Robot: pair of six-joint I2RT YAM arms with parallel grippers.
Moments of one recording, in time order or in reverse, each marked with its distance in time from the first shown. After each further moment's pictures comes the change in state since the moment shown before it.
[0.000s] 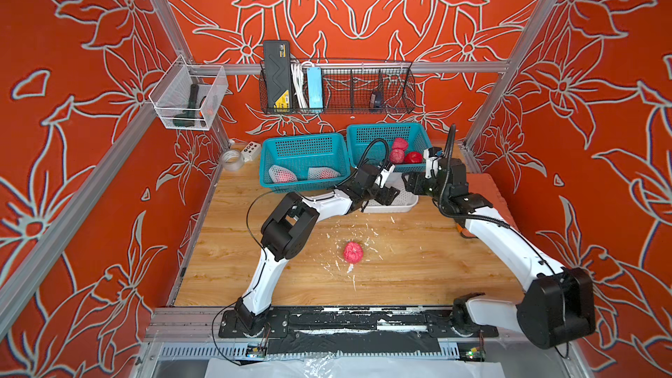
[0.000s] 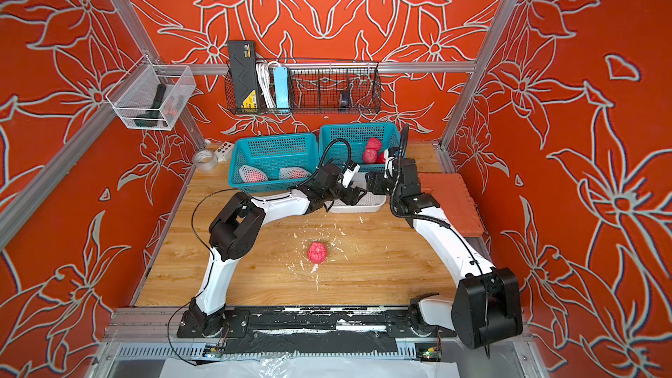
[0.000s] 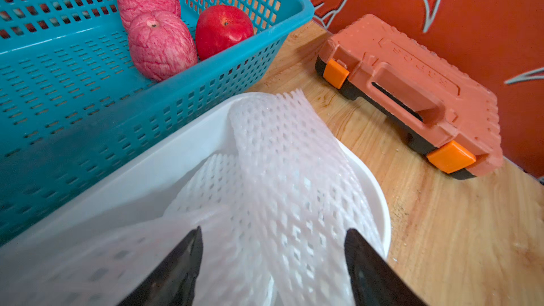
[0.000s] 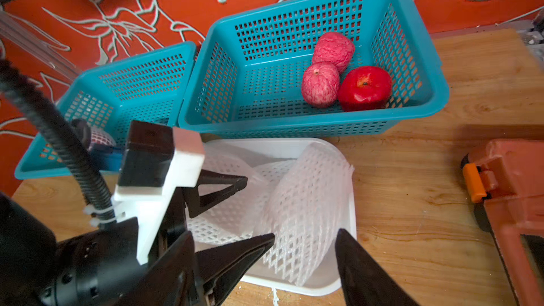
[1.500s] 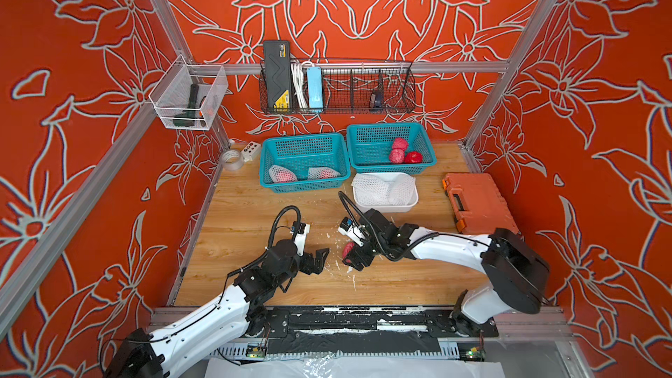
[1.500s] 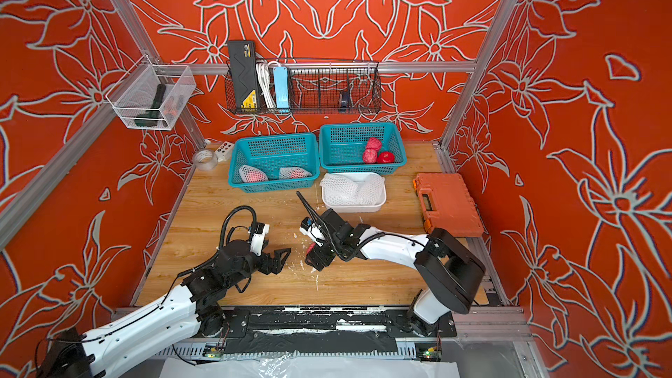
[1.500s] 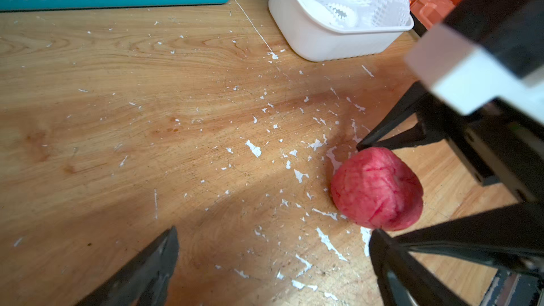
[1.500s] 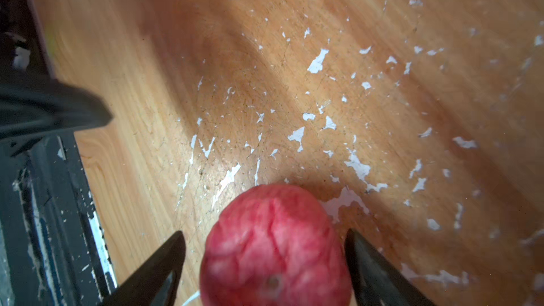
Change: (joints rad) left arm 0.010 -1.486 -1.334 -0.205 -0.295 -0.276; right arm 0.679 0.316 -0.123 -0.018 -0.188 -0.268
